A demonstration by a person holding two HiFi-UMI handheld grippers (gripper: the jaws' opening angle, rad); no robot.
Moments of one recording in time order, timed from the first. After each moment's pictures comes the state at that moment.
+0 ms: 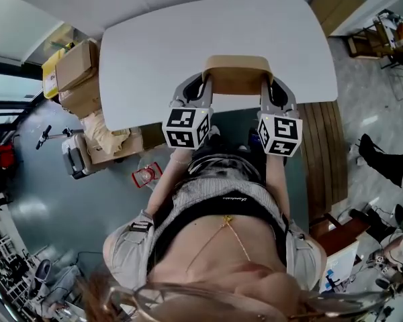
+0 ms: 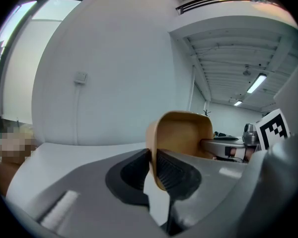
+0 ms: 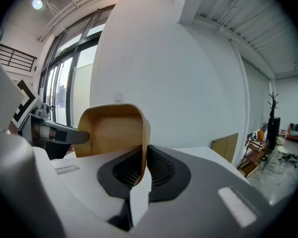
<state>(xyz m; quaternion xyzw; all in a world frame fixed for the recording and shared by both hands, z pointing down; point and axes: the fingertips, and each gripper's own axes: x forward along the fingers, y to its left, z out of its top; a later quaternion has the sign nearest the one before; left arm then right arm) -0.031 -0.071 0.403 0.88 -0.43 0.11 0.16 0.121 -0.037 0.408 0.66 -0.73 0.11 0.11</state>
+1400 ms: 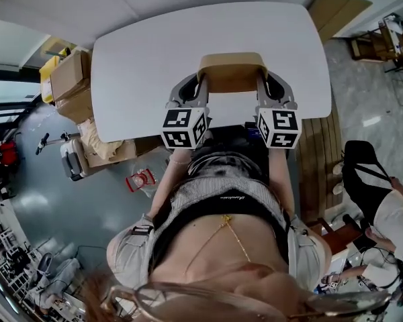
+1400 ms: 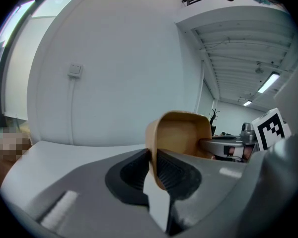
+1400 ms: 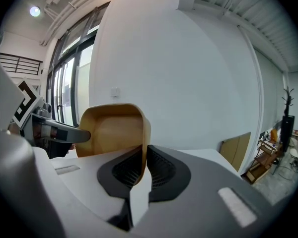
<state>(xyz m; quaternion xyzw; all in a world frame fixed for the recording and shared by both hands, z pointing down) 0.038 -0.147 0.411 0.86 -0.46 0.12 0.19 0.191 -0.130 0.418 0.61 -0.77 0.13 0.13</state>
